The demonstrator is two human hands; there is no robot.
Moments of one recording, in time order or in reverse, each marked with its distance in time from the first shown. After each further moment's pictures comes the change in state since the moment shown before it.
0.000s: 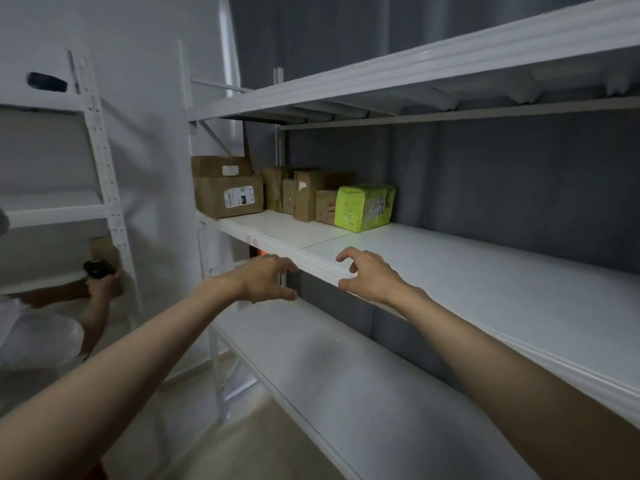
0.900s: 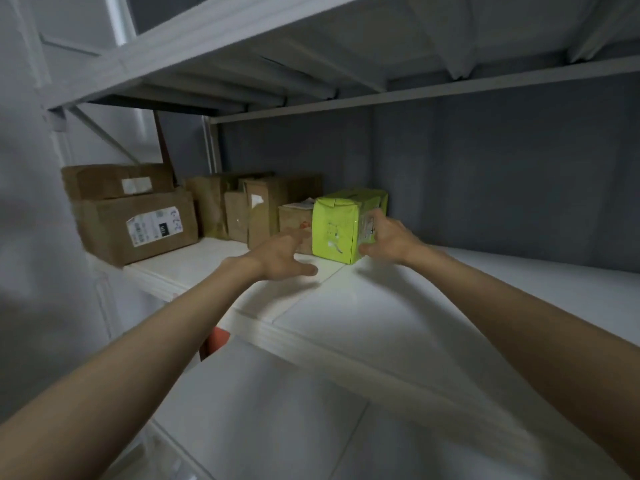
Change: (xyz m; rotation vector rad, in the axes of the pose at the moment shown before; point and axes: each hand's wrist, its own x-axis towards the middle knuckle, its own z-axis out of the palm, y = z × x) left_hand 0.346 -0.082 0.001 -0.178 0.058 0.269; right_hand 0.294 0.092 -0.019 -0.068 0.201 0.275
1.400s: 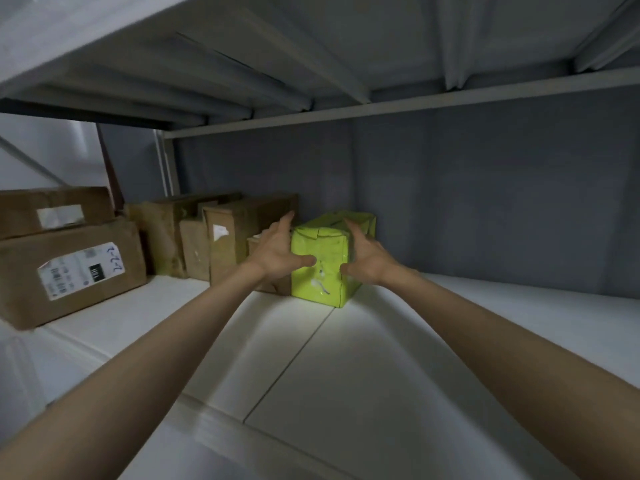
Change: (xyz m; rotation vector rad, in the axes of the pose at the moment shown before) left_hand 0.145 -0.024 0.005 -0.161 0.212 -0.011; right_hand 0.108 0.014 0.029 0.088 0.022 0.032
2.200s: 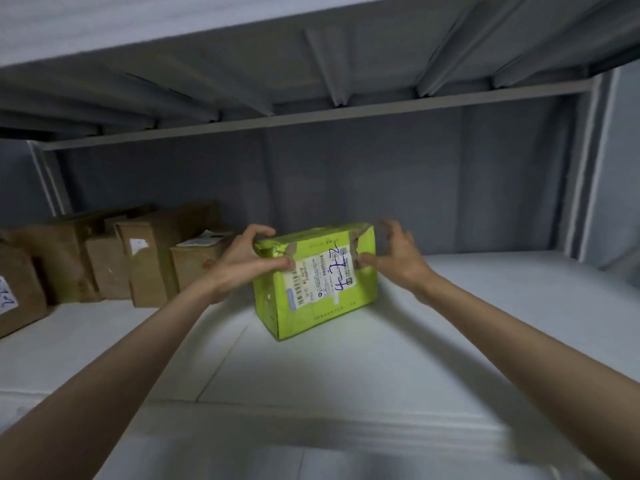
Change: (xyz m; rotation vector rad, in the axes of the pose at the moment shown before) left_hand -0.061 0.061 0.008 -0.413 -0.241 0.123; right_hand -0.172 0.054 -0.081 0.257 0.410 0.272
